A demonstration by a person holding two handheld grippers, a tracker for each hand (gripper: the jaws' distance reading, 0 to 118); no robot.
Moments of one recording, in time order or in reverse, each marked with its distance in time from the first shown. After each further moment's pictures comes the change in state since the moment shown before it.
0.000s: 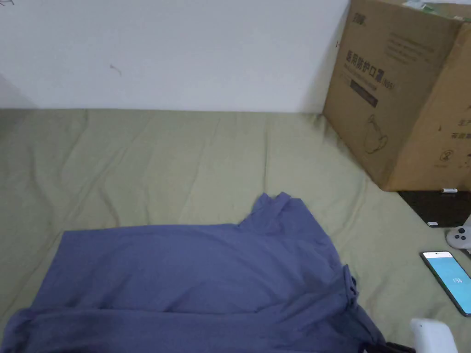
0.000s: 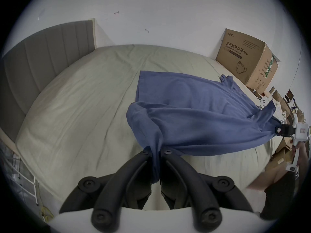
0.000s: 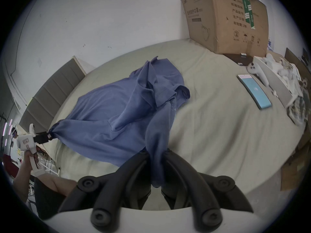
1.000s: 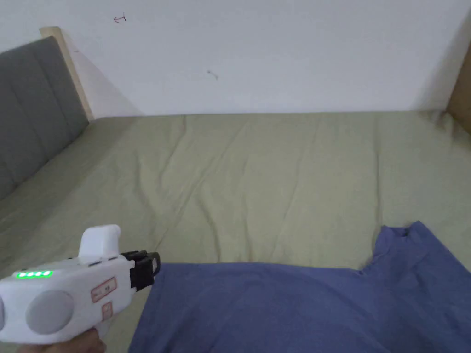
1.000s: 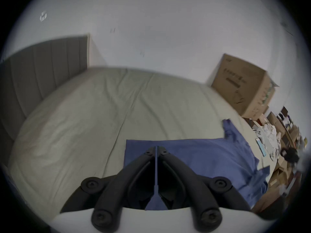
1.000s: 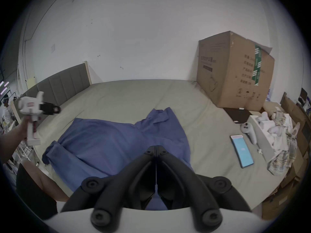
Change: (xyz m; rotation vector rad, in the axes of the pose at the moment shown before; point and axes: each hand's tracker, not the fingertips) left arm -0.002 0.169 -0.107 0.115 -0.065 0.081; right arm -0.046 0.081 0.002 0.285 -0.049 0.235
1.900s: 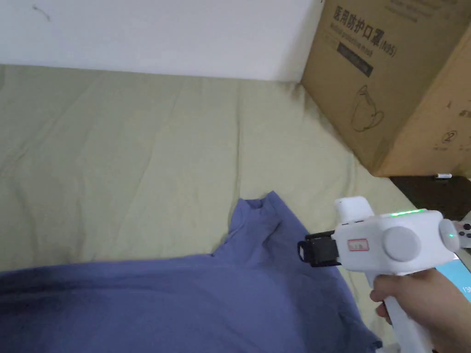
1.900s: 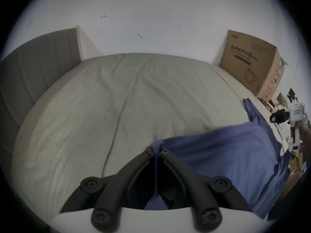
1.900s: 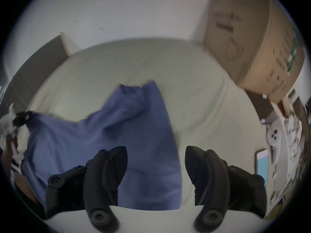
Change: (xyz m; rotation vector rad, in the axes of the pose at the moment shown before) left arm -0.024 -0.040 -0.056 -0.032 0.048 -0.128; right arm 0.092 0.050 -0.259 -0.471 -0.075 -0.029
